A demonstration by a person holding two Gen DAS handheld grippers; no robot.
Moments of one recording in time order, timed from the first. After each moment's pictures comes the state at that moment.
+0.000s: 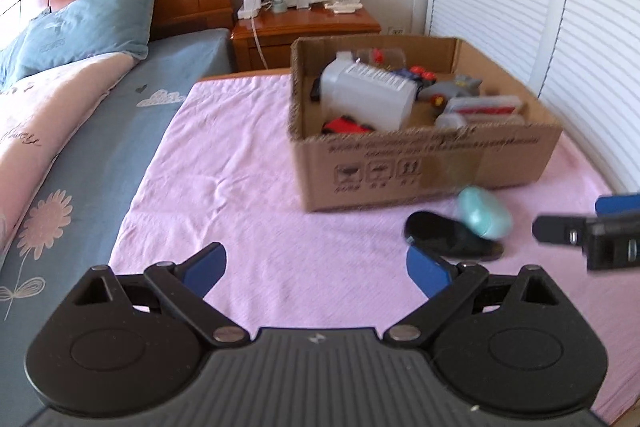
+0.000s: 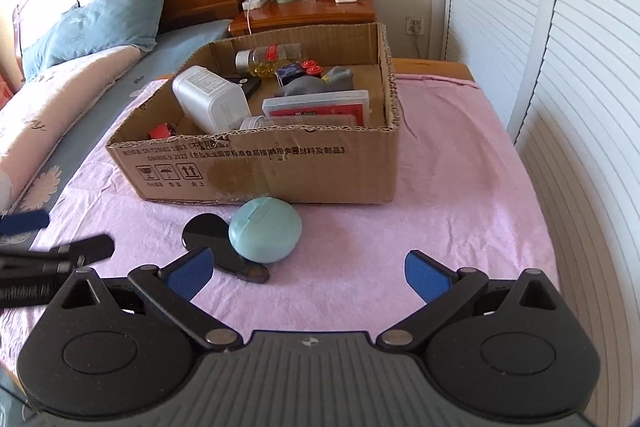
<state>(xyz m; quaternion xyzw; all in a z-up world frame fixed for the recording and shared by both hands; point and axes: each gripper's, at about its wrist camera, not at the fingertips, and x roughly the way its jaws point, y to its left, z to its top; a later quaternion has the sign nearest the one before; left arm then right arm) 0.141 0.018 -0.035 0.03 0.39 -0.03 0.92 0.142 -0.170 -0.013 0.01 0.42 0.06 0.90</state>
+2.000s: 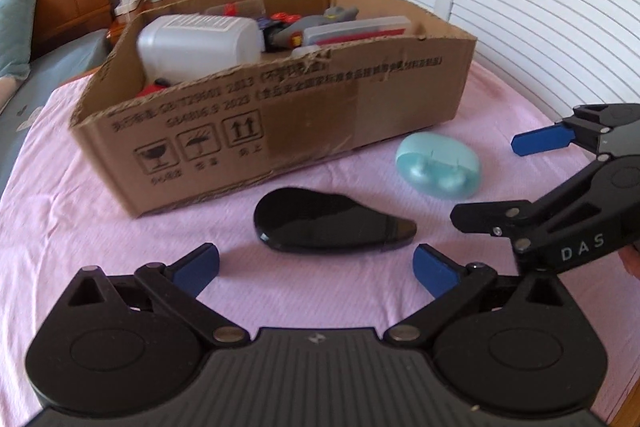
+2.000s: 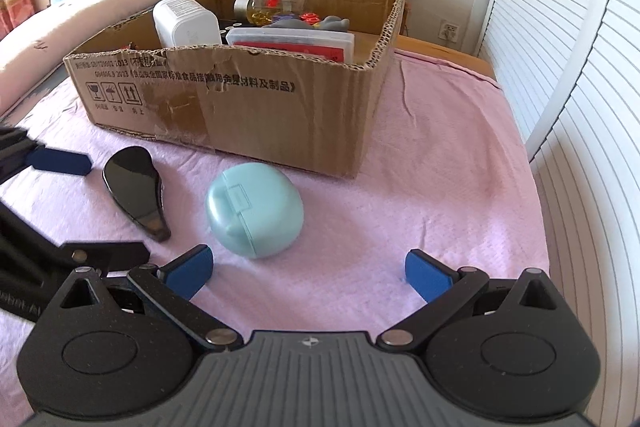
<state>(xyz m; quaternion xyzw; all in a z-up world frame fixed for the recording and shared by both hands) 0.172 -0.053 -0.091 0.08 0.41 -0.19 0.89 0.163 -0.211 -0.066 -0.09 0.43 0.12 0.89</state>
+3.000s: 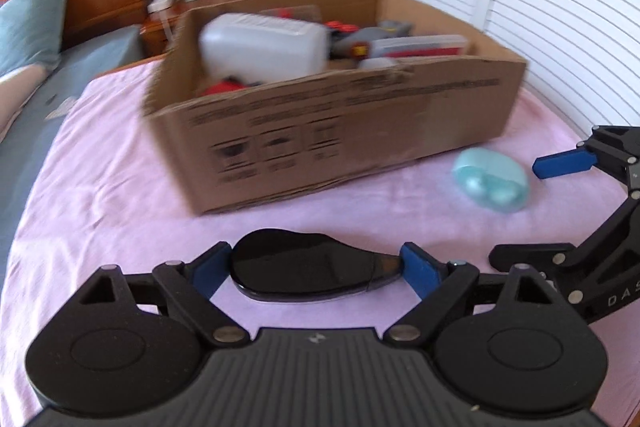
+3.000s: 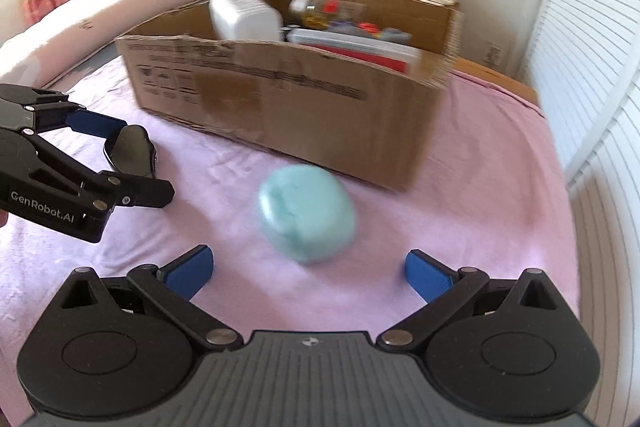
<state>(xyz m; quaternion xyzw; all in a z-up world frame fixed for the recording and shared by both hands) 0.186 -0.023 -0.087 0.06 0.40 -0.13 0.90 0.161 -0.190 -0.069 -0.12 0.42 0.19 0.88</state>
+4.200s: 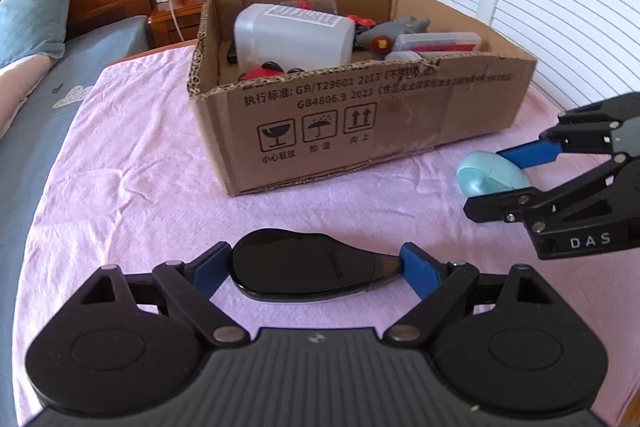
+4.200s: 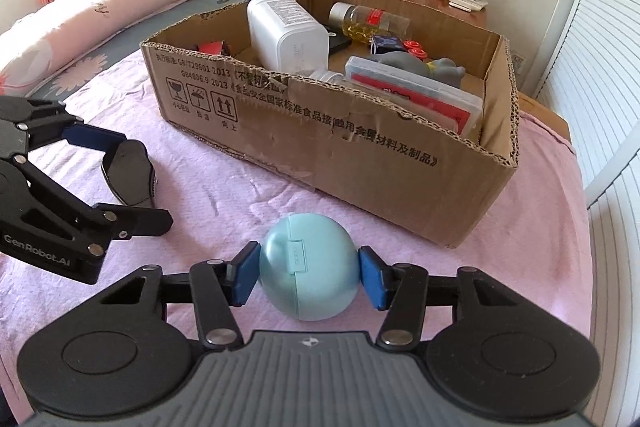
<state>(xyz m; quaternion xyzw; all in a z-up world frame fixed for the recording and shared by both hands) 0.175 0.000 -0.081 0.06 0.41 -0.15 0.90 0.177 -0.156 -0.056 -0.15 0.44 0.20 0.86</state>
